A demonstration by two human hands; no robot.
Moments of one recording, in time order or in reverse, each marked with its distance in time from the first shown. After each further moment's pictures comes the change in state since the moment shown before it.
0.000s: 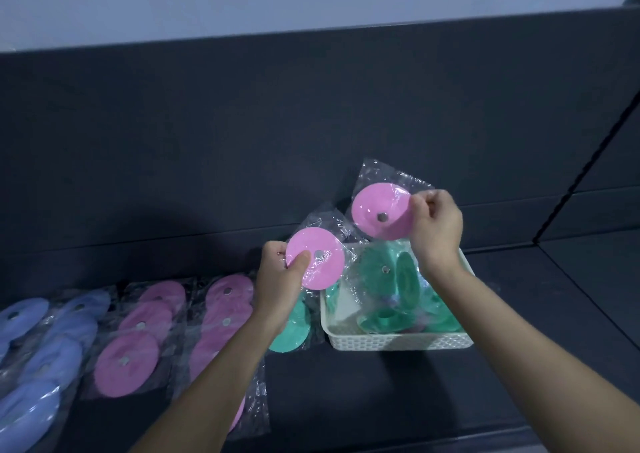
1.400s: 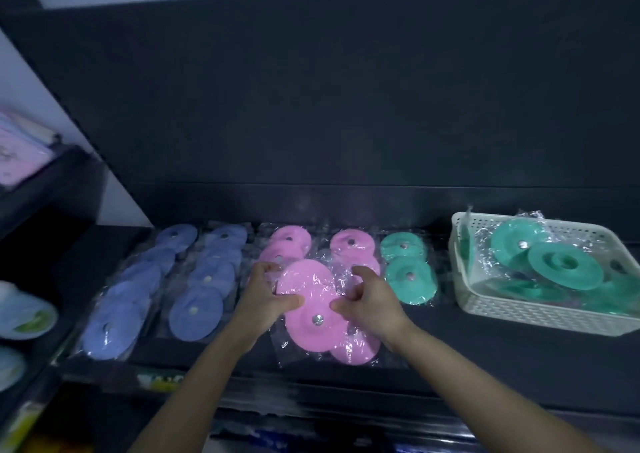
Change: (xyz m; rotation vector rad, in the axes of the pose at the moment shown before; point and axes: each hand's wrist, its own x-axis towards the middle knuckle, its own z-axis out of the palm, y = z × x) left_hand -0.042 -0.101 -0.249 0.044 -0.087 -0.220; right_hand -0.254 -0.001 0.148 -0.299 -0.957 0.214
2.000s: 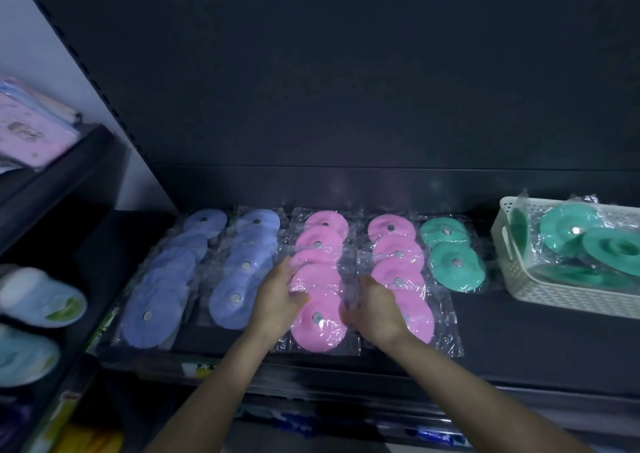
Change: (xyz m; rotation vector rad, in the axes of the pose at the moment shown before) left_hand 0.022 -0.056 -0.051 0.312 0.045 0.219; right_hand 0.004 -0.017 0.089 -0.314 -0.011 0.033
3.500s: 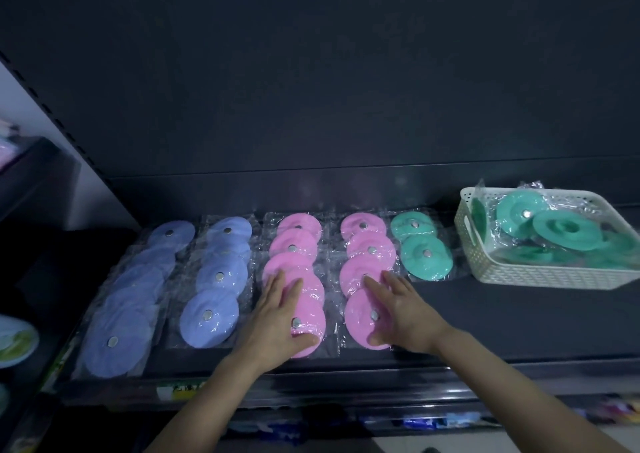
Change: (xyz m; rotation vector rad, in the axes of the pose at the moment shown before) left_hand -0.012 -0.019 0.012 0.690 -0.381 0.204; right_hand -0.008 0.077 -0.041 -0.424 -0.146 -0.104
